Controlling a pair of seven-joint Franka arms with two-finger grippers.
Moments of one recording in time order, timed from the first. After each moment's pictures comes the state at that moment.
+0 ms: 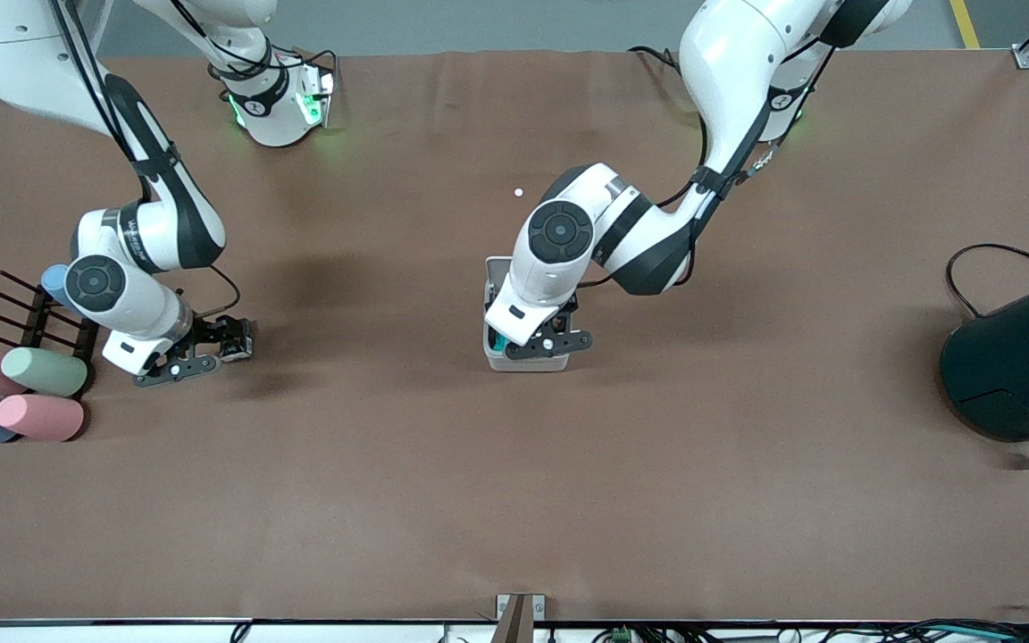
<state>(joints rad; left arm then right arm) -0.60 0.71 -0.19 -1.36 -0.01 2.08 -0.90 -0.23 0.37 0.21 -2.16 -0.32 2.44 -0.08</state>
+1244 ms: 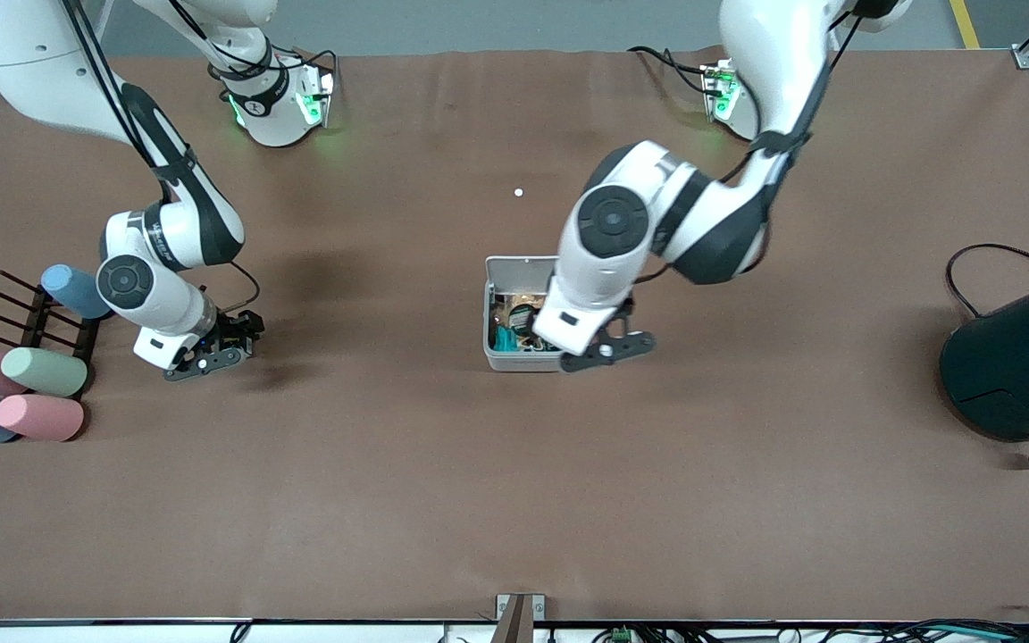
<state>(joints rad) -0.56 0.54 -0.04 -1.31 -0.01 1.83 -0.82 -0.22 0.42 0.21 -2.21 -0.32 2.51 -0.08</state>
